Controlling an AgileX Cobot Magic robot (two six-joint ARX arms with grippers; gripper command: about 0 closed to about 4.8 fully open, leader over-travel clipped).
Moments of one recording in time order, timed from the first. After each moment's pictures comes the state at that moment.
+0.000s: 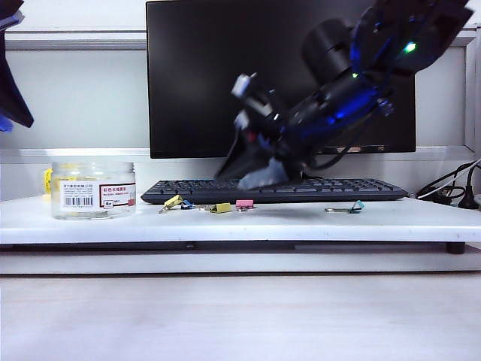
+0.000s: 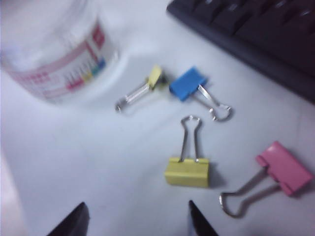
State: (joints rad) left arm -0.34 0.78 0.58 -0.36 0.05 -0.13; right arm 0.50 1.82 1.10 0.13 -0.50 -0.08
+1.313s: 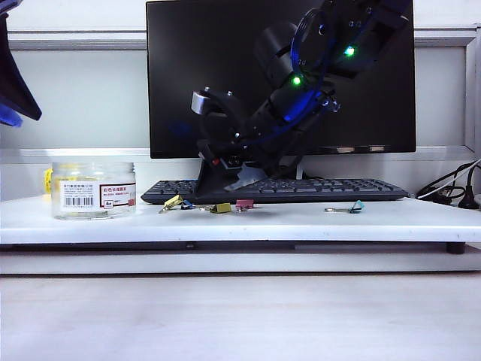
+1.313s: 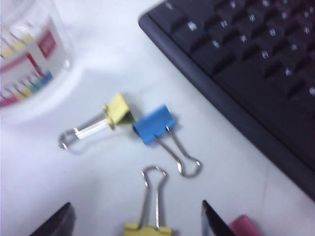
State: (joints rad) left arm -0.34 0.77 0.58 -0.36 0.12 -0.15; right arm 0.58 1.93 1.28 0.04 -0.24 -0.25
